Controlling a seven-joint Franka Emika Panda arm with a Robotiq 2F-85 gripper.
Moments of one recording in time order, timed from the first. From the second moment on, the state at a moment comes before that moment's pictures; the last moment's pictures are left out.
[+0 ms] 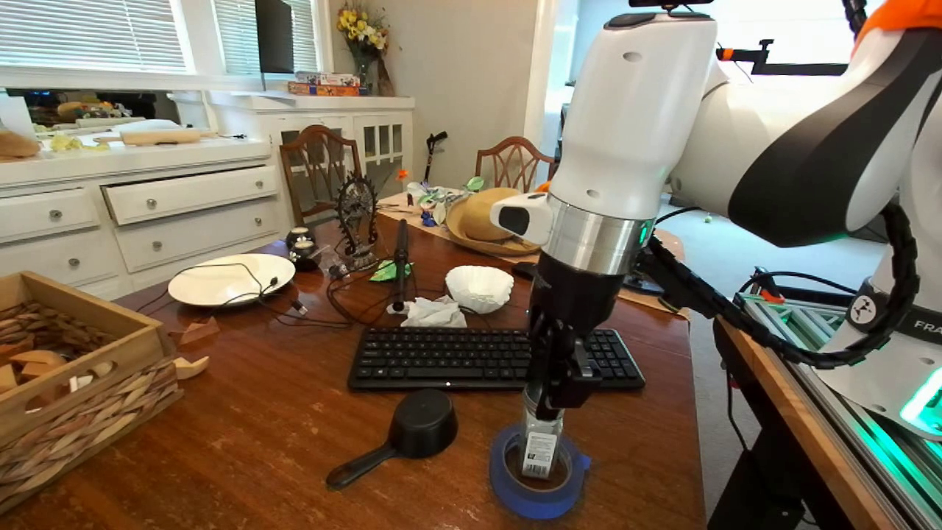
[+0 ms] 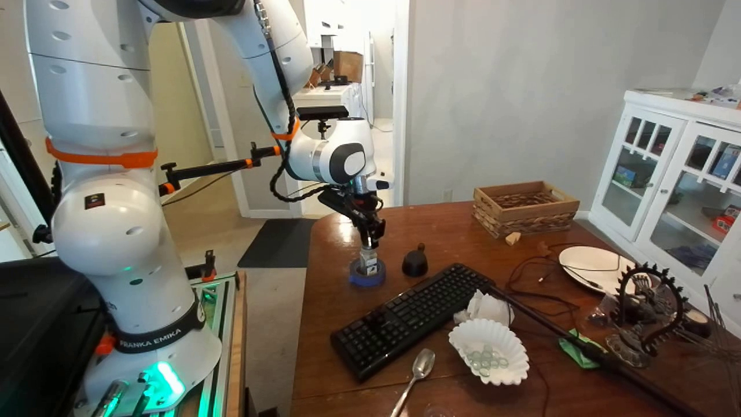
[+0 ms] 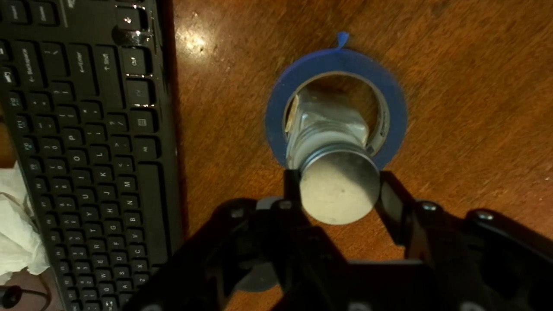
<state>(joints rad) 0.29 0.19 0.13 -2.51 -0.30 2.79 0.31</state>
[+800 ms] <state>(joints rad) 0.29 0.19 0.14 -2.51 -0.27 2.79 0.31</state>
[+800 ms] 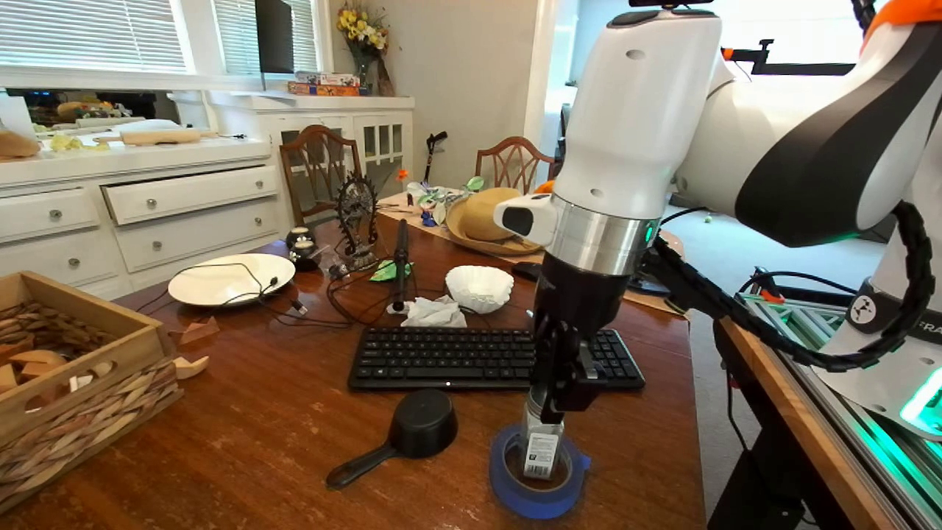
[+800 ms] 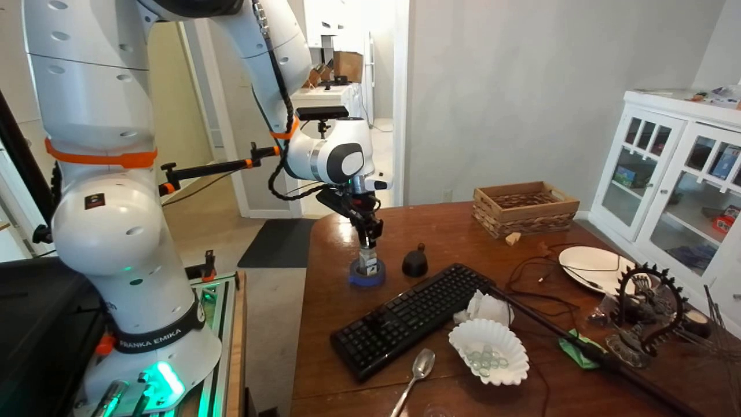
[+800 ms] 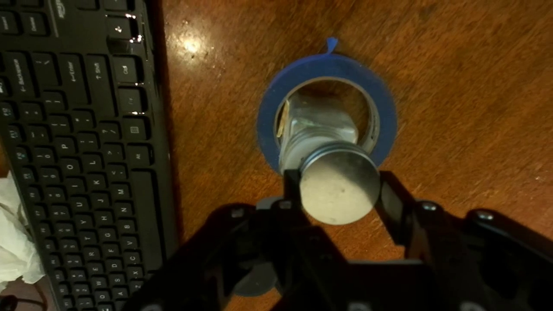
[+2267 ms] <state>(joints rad) 0.29 0.21 0.12 -2.51 -0.25 2.74 0.33</state>
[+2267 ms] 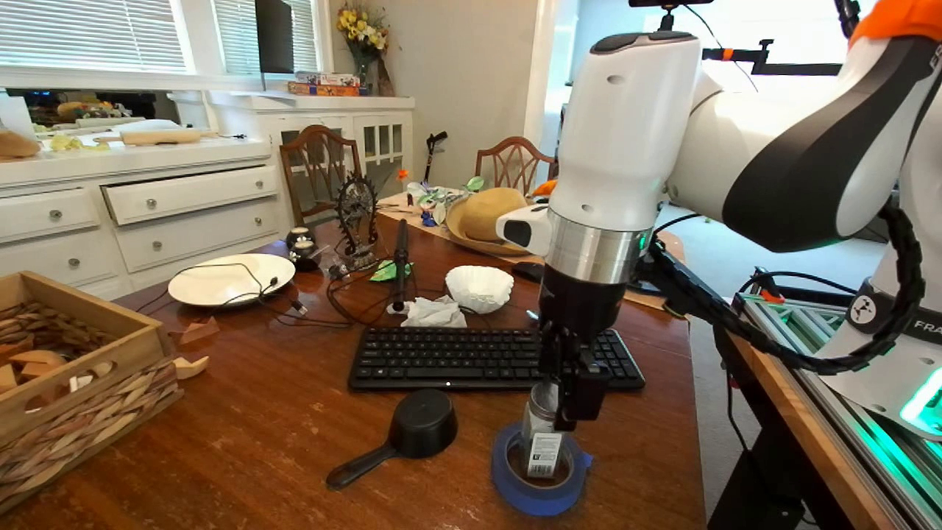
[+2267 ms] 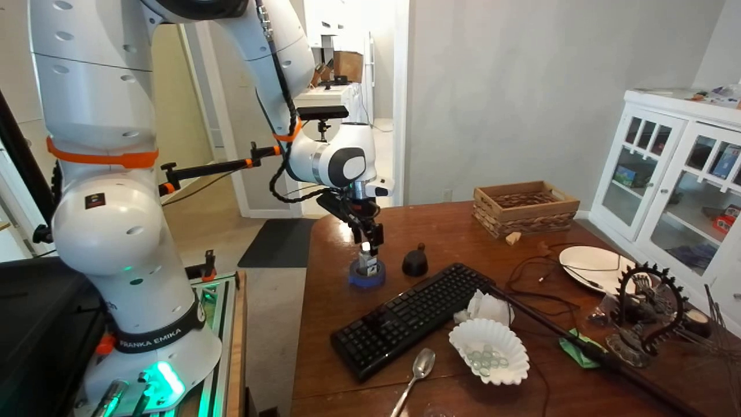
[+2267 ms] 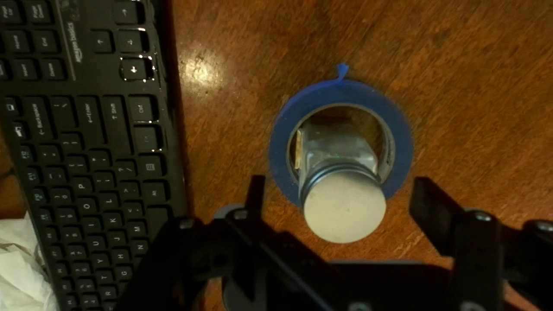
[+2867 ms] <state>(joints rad) 0.29 0.19 0.11 -2.47 -0.26 2.76 0.36</state>
